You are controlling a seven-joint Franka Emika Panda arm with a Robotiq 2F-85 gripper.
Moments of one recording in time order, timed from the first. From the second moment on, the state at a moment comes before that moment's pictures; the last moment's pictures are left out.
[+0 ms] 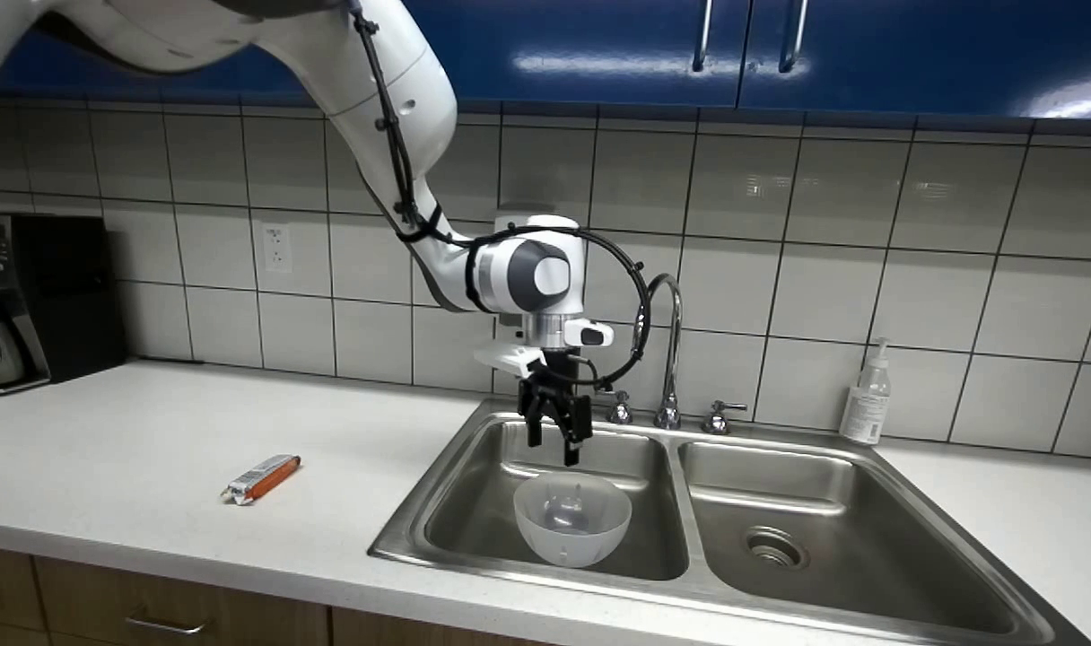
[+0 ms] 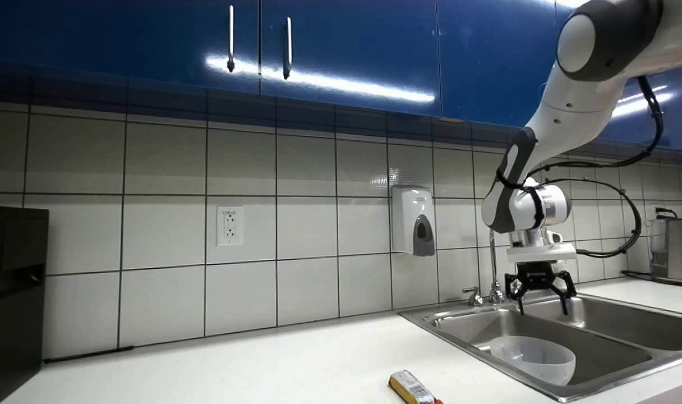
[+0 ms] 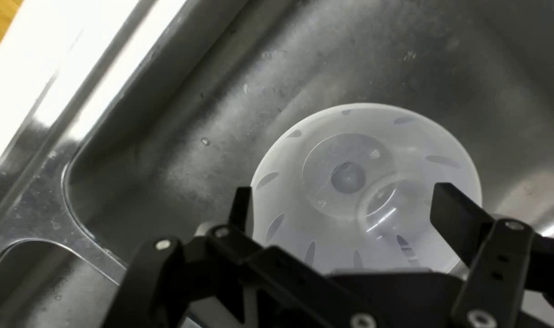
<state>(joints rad) -0.18 0.55 -0.29 -1.84 0.05 2.33 0.28</state>
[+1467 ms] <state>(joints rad) -0.03 0.03 -0.08 -2.36 -0.08 2.34 0.22</state>
